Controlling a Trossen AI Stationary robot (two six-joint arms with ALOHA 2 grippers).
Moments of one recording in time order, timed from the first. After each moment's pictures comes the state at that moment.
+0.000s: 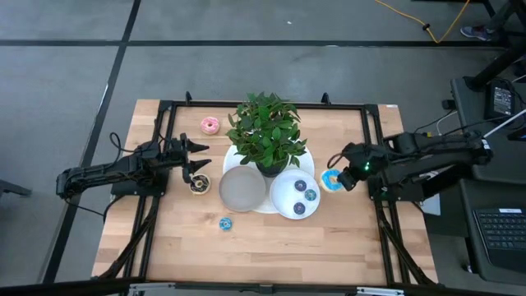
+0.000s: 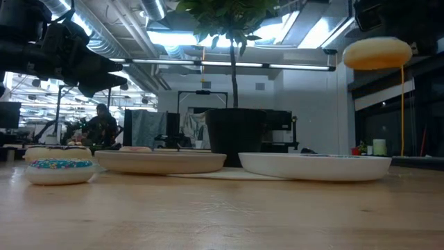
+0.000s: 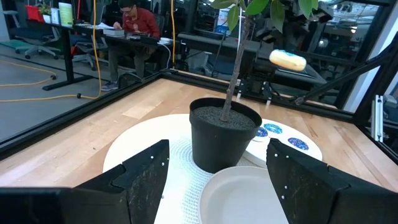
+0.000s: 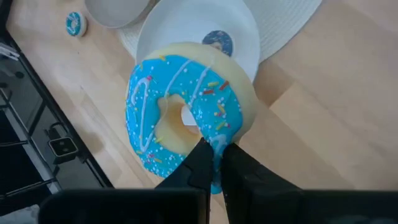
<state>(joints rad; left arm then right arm) 0.28 0.08 0.01 0.03 0.02 -0.18 0.14 0.89 0.92 -1.04 -0.05 1.05</state>
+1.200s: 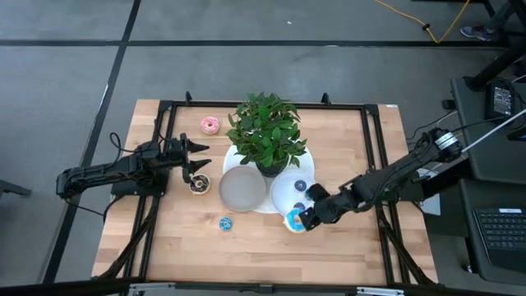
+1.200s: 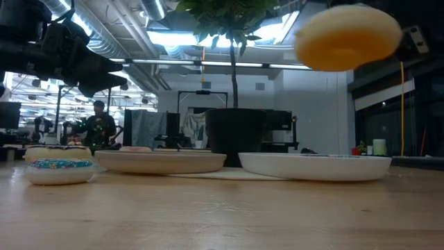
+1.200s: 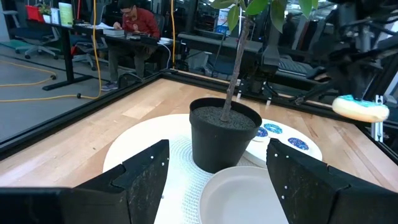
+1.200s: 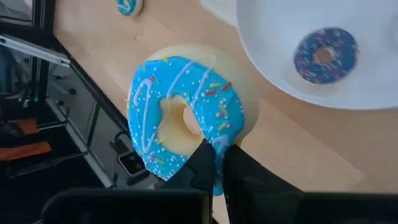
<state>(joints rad) 0.28 0.08 0.01 0.03 0.02 -0.18 0.50 1.43 1.02 -0.51 0.10 1.53</state>
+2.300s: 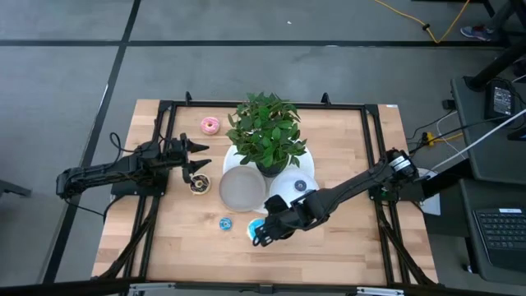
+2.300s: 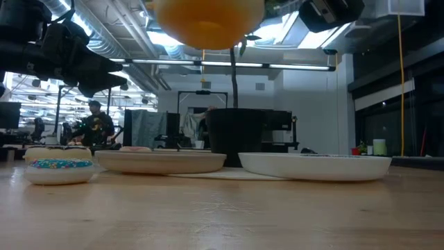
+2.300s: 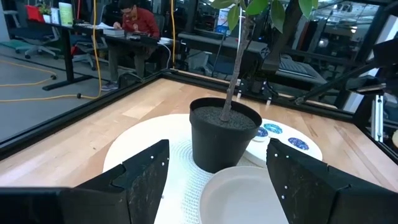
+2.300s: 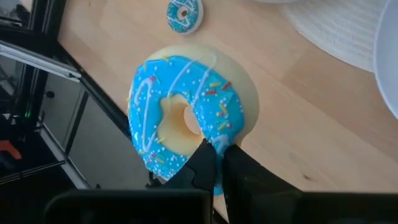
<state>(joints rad) 0.28 0.08 0.01 0.03 0.02 -0.18 0.44 1.94 1.66 -0.71 0.09 1.44</state>
